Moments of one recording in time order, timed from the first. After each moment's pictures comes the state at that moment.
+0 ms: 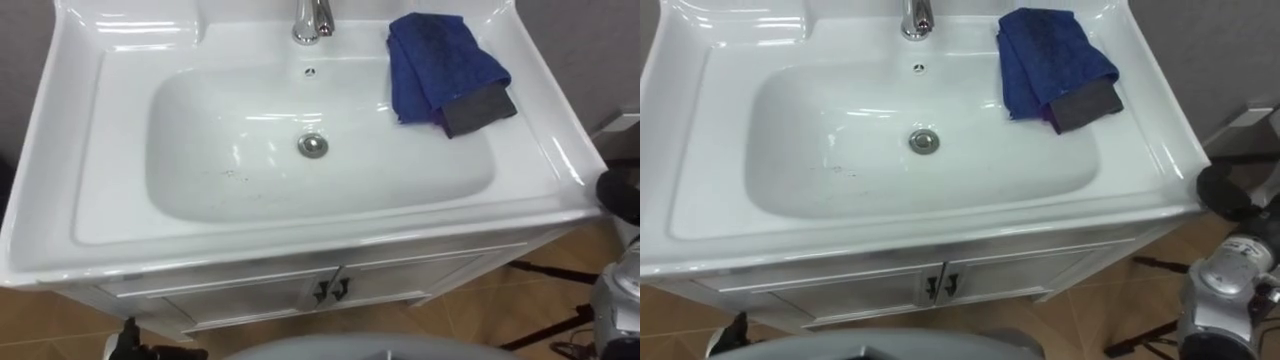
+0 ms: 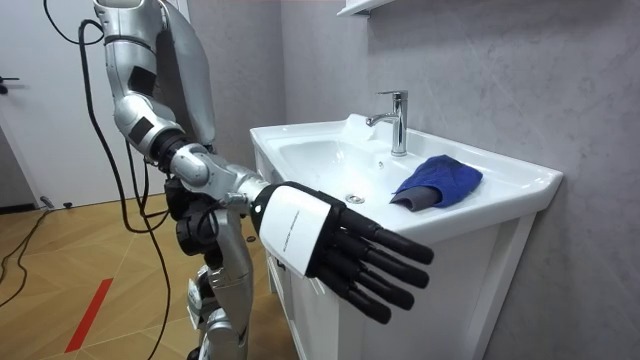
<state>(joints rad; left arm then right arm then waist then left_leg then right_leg) 0.31 0.22 0.15 0.91 0.07 0.01 0.17 0.08 -0.34 -0.35 0.74 0.08 -0.26 -0.44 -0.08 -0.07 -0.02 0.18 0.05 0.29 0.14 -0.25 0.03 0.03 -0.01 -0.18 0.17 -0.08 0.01</state>
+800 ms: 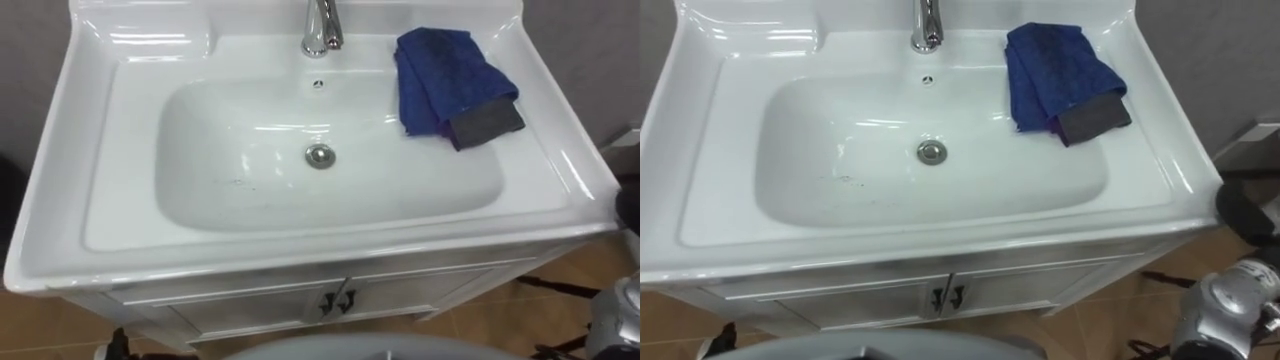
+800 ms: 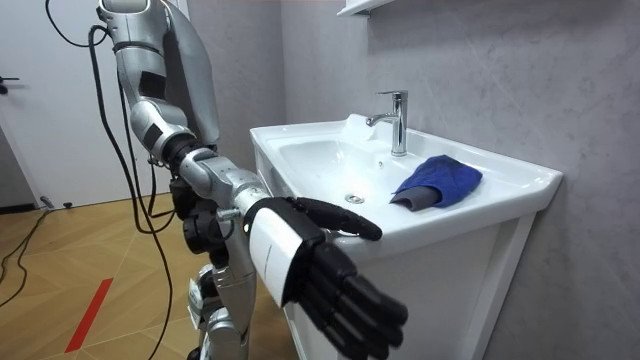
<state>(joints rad) 0.32 0.20 0.23 0.90 0.08 0.00 0.18 0.05 -0.28 -0.55 0.74 0.24 -0.26 -0.44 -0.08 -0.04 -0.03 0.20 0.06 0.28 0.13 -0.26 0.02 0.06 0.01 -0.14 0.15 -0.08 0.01</state>
